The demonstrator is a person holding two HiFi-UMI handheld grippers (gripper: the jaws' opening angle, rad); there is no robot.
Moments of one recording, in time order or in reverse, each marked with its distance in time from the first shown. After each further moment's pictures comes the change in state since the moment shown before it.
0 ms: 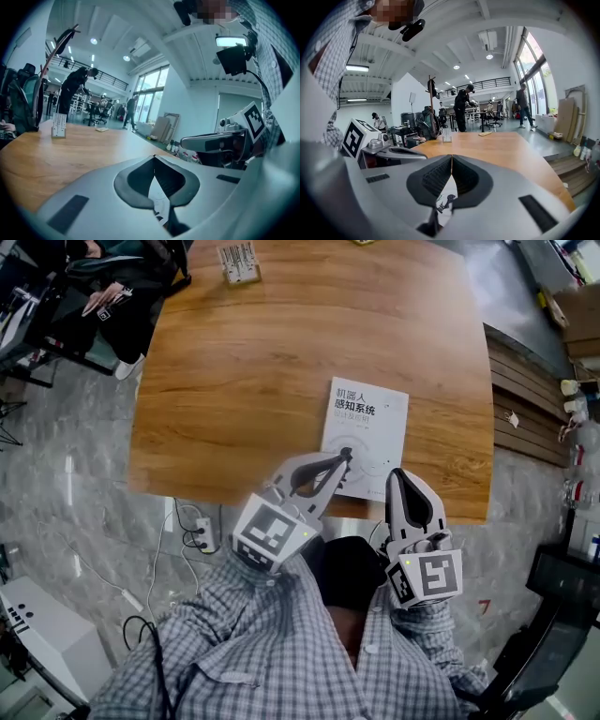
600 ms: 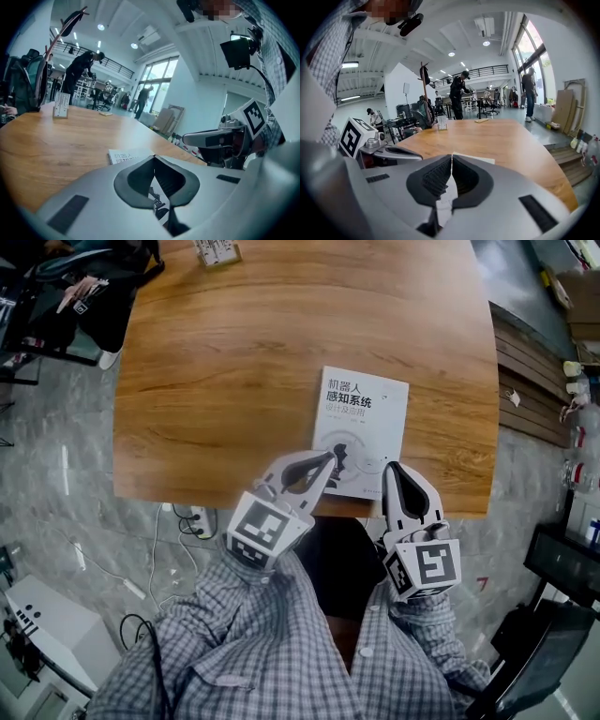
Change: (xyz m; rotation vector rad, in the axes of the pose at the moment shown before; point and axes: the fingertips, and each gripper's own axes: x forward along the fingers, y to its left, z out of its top) left arm 0.027 0.025 -0.049 -0.123 0.135 0.006; right arm 0.032 -0.029 -0.039 0.052 0.149 -0.033
